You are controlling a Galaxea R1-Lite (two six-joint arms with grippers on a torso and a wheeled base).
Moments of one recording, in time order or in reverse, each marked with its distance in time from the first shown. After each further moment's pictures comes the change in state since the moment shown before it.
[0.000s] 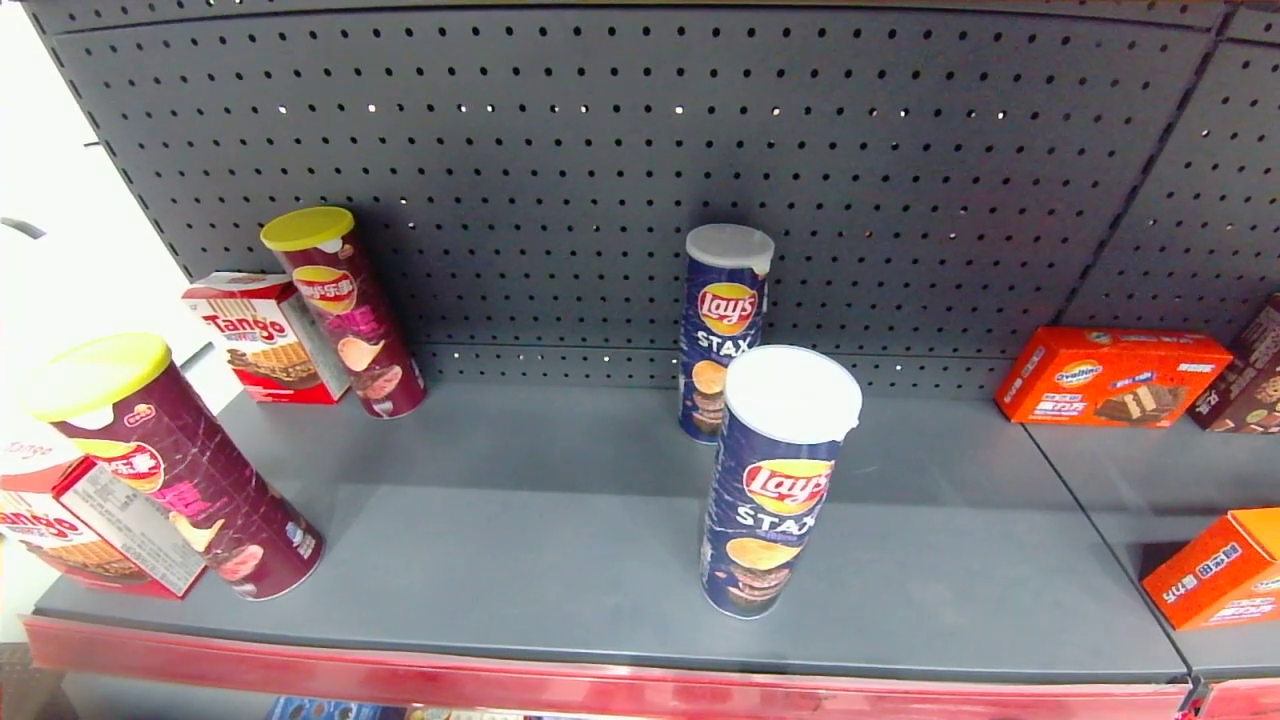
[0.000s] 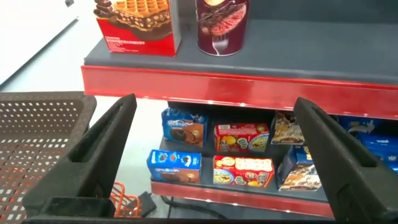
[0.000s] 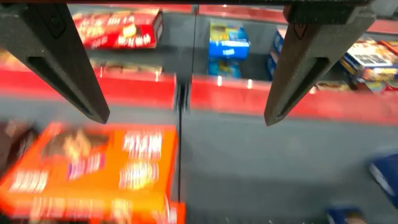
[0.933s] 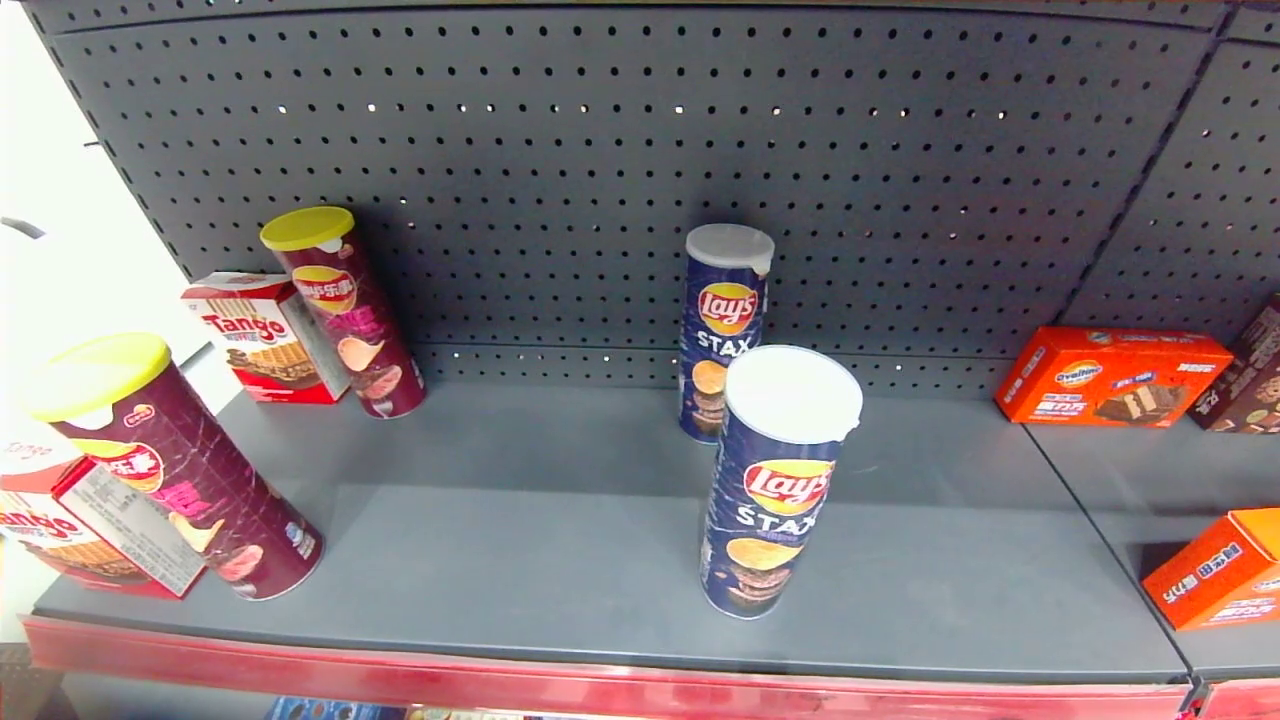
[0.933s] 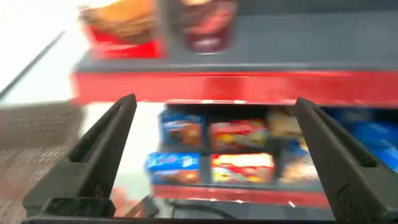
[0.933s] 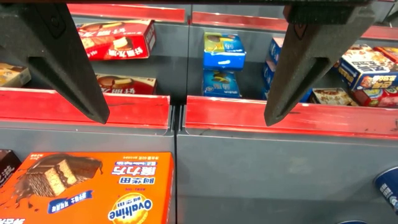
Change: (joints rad) left arm -0.001 0.001 0.000 0.003 -0.012 0.038; right arm -0.005 -0.116 0.138 -0.006 -0.006 0.043
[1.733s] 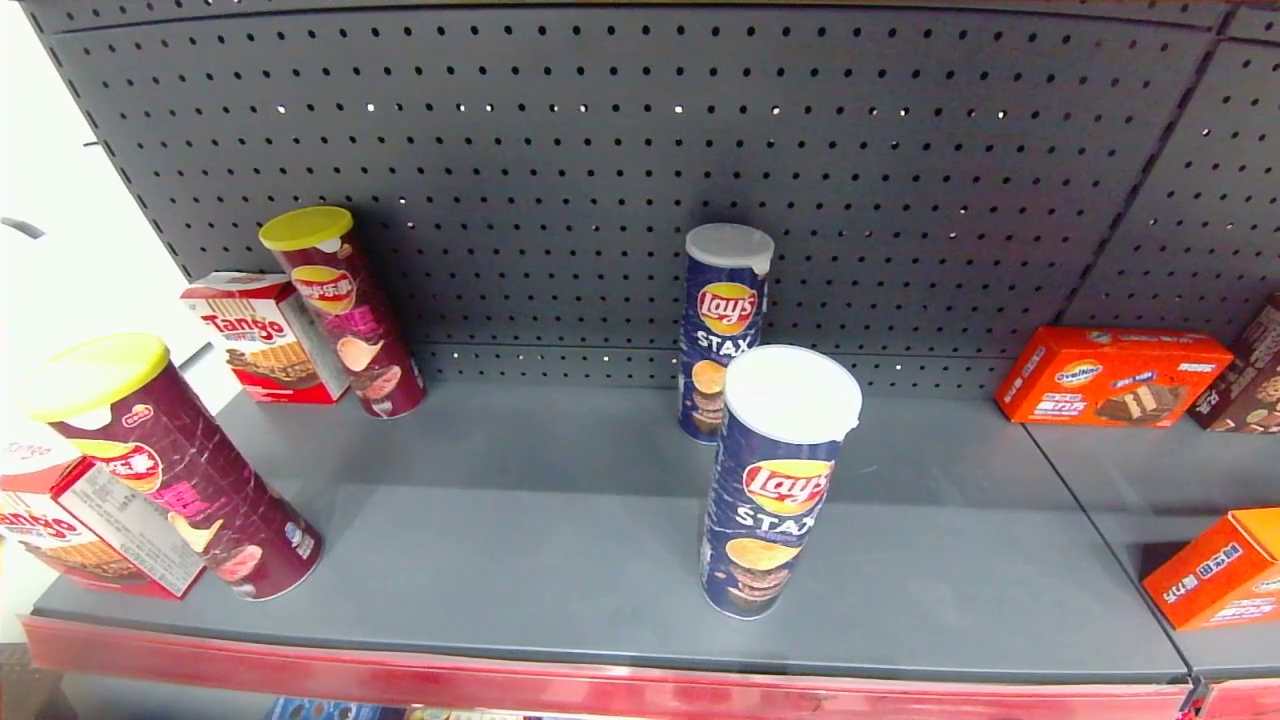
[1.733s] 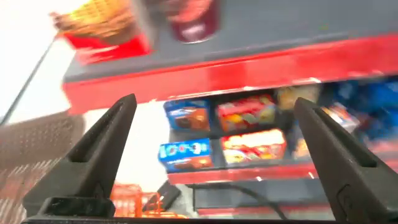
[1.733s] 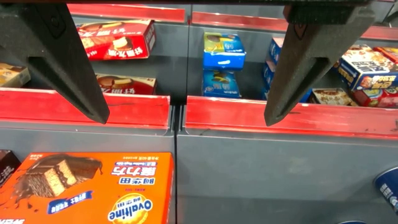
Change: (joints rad) left arm 0.075 0.168 0.000 -0.059 -0.134 0.143; right arm 0.000 0.000 0.000 0.000 0.000 0.000
